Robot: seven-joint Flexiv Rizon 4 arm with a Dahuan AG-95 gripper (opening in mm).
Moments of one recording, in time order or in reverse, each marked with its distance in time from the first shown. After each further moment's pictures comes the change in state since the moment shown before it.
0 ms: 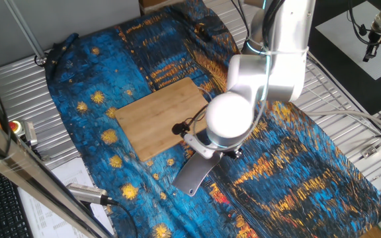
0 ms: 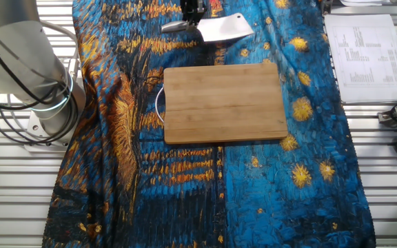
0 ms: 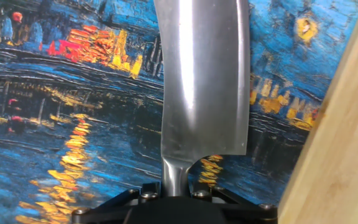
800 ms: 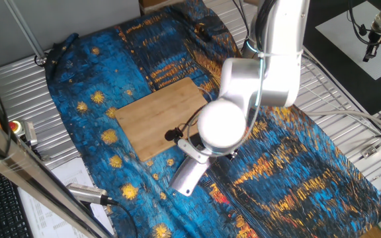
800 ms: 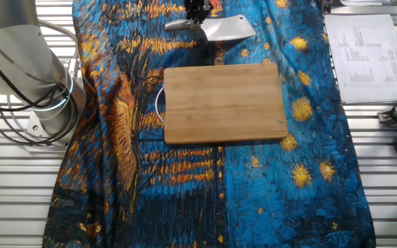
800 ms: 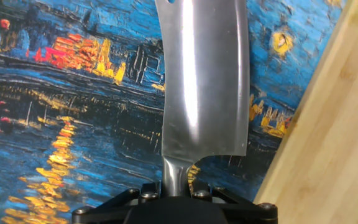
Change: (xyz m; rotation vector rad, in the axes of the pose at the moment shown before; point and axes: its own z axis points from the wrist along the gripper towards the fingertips) arm -0.006 -0.008 -0.008 0.050 0.035 -0.032
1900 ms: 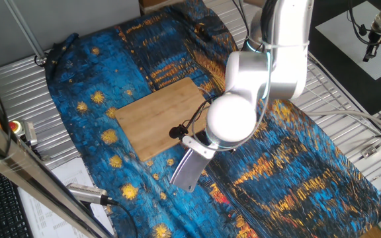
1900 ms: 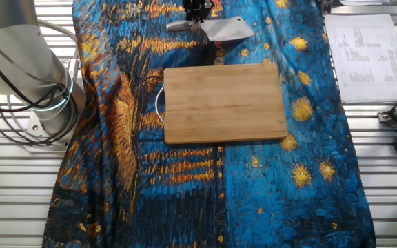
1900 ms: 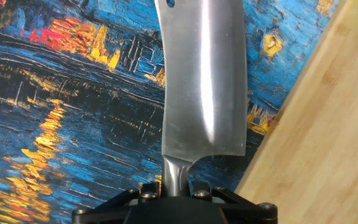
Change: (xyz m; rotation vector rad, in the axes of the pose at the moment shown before) arm 0.016 -0.016 -0.010 0.057 -0.025 -0.067
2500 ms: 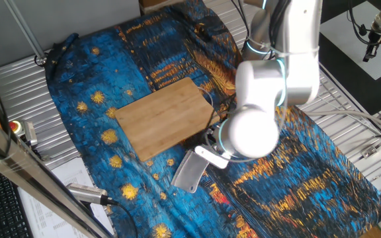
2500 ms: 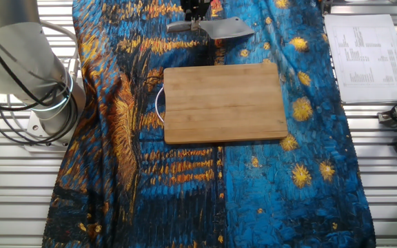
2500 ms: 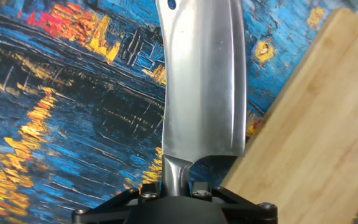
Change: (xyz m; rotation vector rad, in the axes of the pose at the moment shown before) arm 0.000 0.000 -0.001 0.141 0.005 -0.060
